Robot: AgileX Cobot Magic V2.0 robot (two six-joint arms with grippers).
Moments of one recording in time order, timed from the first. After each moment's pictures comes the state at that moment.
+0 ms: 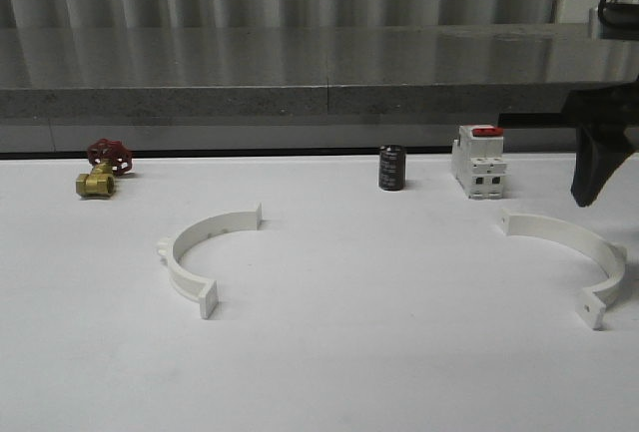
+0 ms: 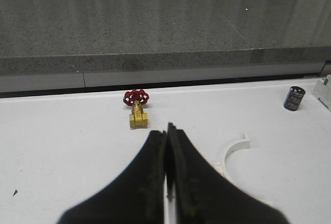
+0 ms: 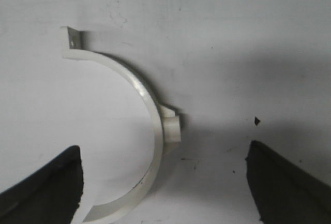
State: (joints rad) left arm -0.24 0.51 -0.45 0.08 0.28 -0.12; right arm 0.06 1.69 -1.06 0.08 0.64 0.04
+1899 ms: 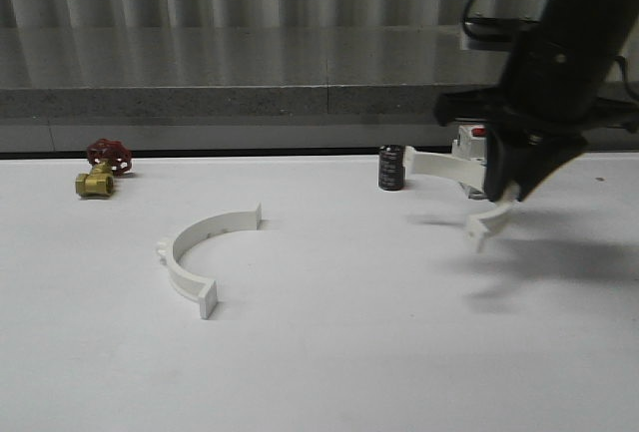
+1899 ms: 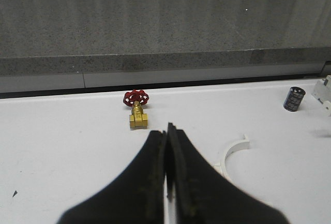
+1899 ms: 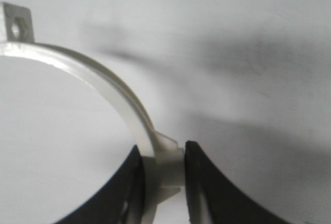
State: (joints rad) left arm -0.24 0.51 -0.45 0.08 0.28 -0.12; right arm 0.30 1.86 -1.33 0.05 0.75 0.18
